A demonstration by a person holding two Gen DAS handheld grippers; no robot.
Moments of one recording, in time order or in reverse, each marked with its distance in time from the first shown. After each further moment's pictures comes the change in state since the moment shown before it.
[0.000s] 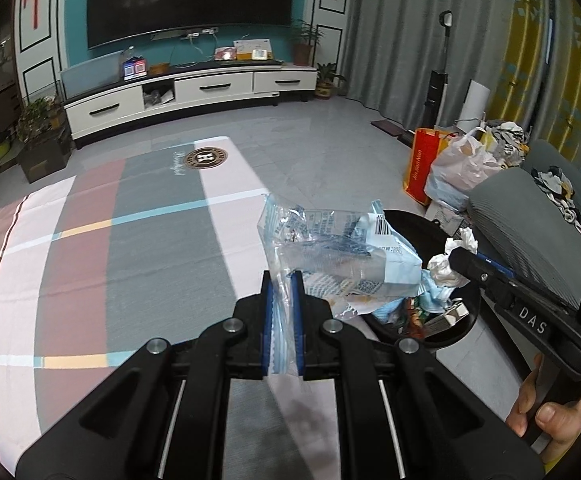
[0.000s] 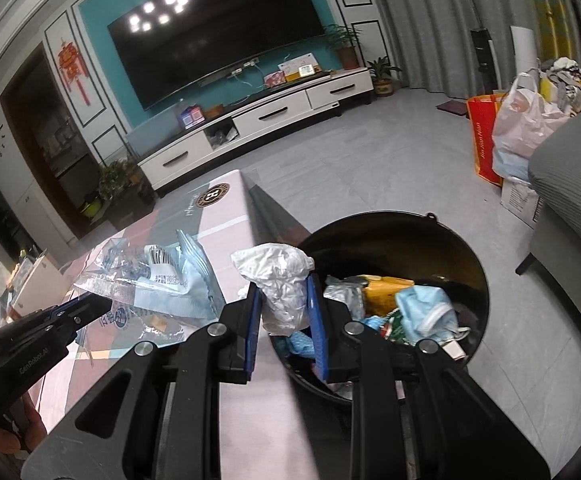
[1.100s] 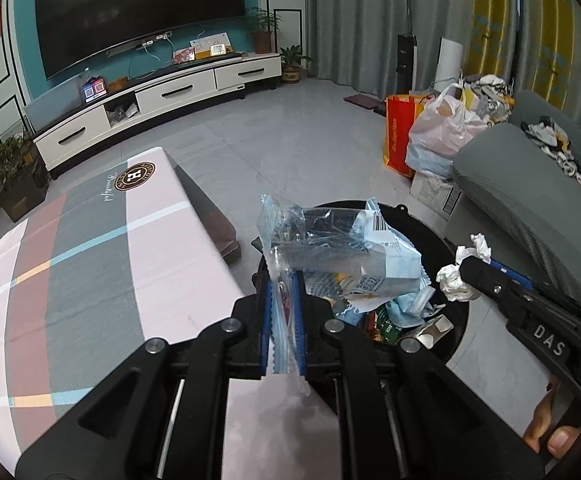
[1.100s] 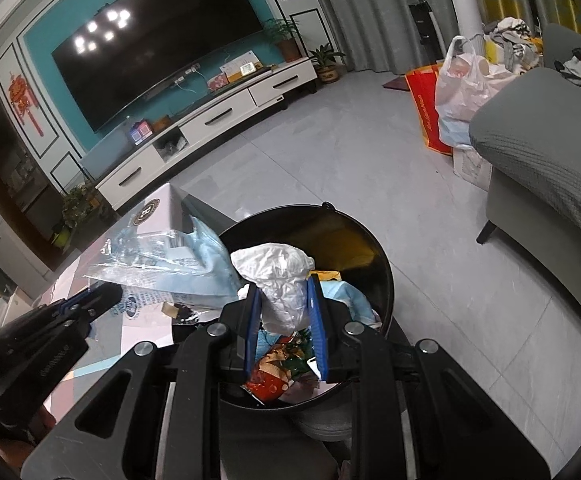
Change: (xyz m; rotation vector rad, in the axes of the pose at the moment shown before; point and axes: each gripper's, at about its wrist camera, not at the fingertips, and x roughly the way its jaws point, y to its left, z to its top) left arm 0.072 -0.094 0.013 0.163 0.048 0.006; right arm -0.004 -0.085 -0.002 0.147 0.019 -0.115
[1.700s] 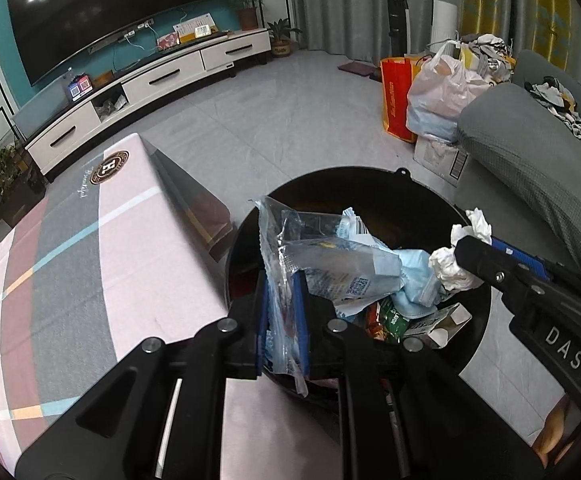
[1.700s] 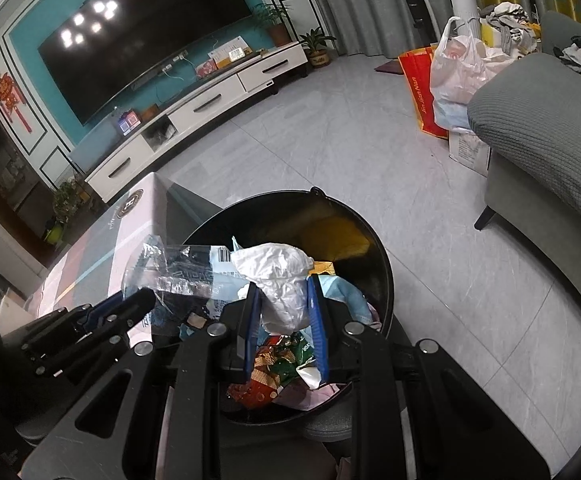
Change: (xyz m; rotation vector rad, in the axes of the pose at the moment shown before) left arm 0.043 -0.030 -0.001 0.075 0.094 0.024; right arm 0.025 -0.006 0.006 0.019 0.058 -0.025
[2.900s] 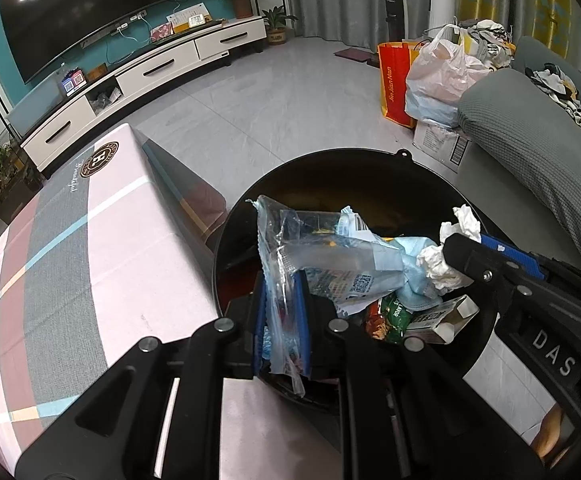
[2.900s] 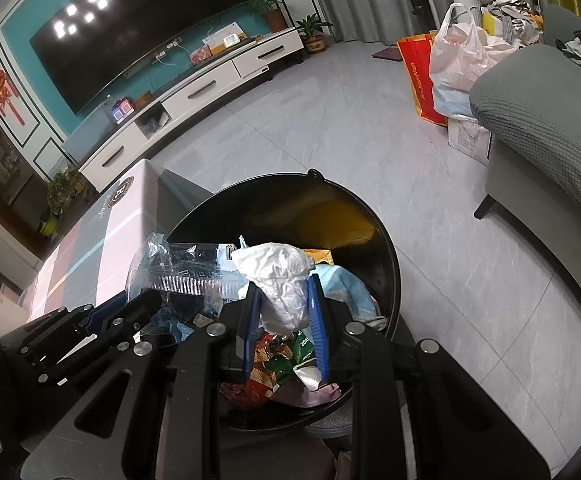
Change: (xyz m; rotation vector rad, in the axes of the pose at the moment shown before) left arm 0.014 -0.003 0.000 0.020 0.041 -0.002; right arm 0.015 0.000 0.000 0.004 0.051 -0.015
